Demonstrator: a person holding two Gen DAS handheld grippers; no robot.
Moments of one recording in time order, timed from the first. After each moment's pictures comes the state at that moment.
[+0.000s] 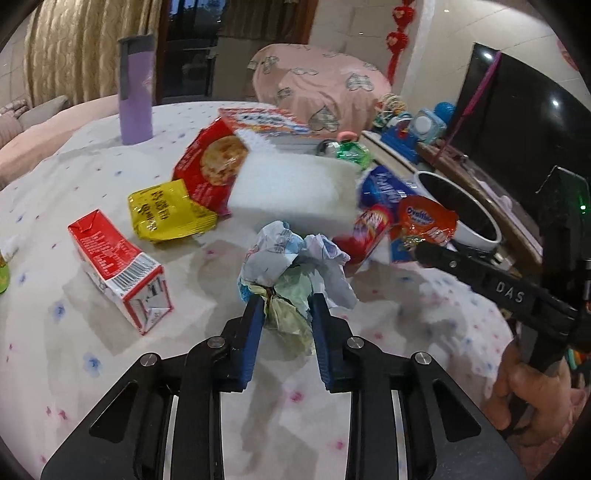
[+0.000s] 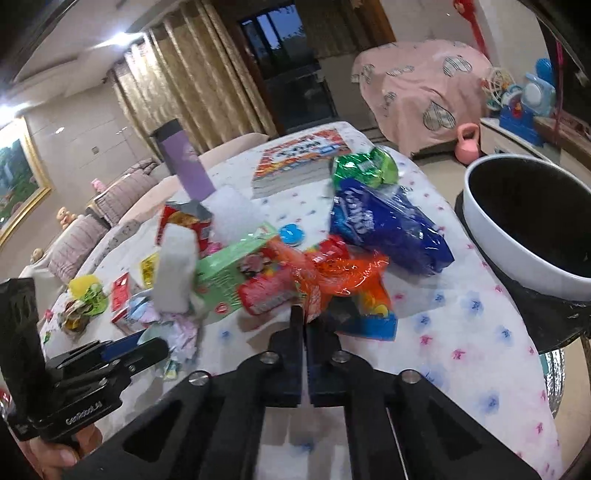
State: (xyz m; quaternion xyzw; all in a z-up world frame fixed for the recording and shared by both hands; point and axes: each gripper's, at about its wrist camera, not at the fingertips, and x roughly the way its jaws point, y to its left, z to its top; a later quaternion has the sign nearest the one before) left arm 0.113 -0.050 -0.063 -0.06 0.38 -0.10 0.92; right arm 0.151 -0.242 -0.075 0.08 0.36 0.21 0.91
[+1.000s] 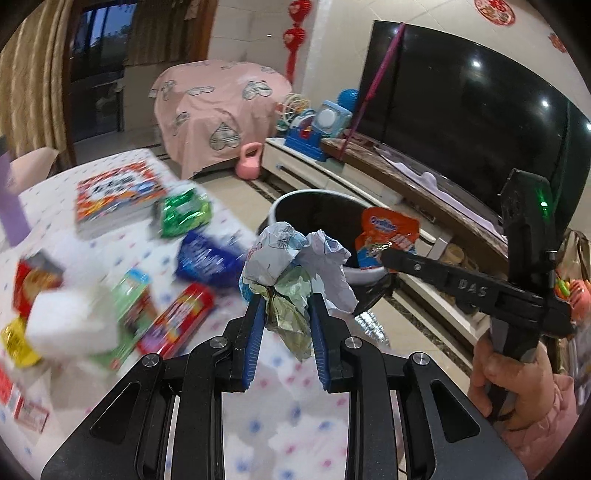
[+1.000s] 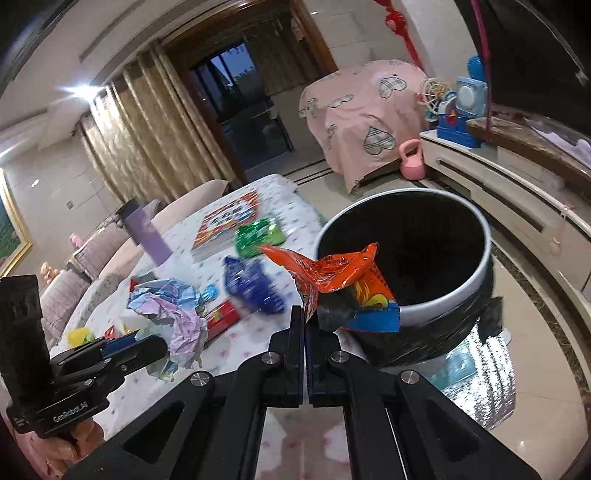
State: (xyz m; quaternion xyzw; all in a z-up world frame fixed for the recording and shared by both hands) left arm 0.165 -0.200 -0.010 0.00 0.34 -0.25 0.91; right arm 0.145 -0.384 -0.034 0.15 0.32 0.12 0.93
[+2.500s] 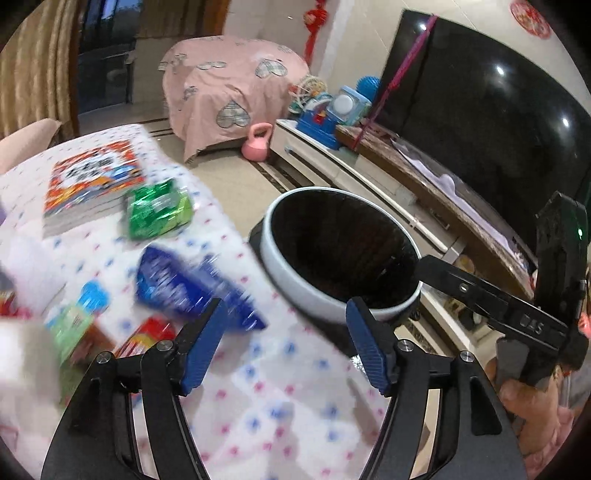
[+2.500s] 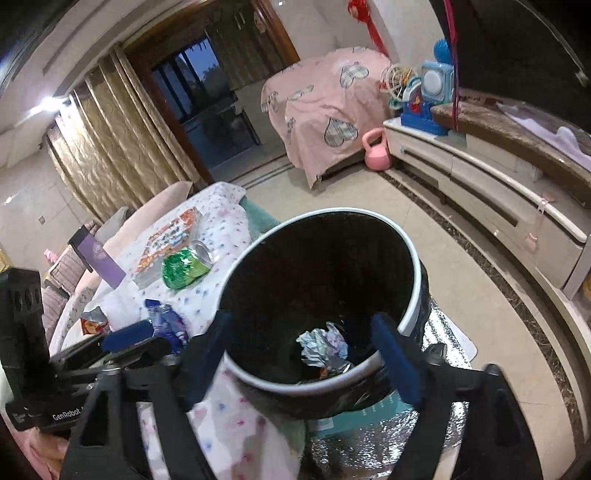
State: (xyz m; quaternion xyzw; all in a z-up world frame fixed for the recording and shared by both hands) left arm 0.212 -0.228 -0.028 -0.04 0.39 -0.22 0.90; right arm 0.181 -0.443 -0.036 0.16 0.34 0.07 0.92
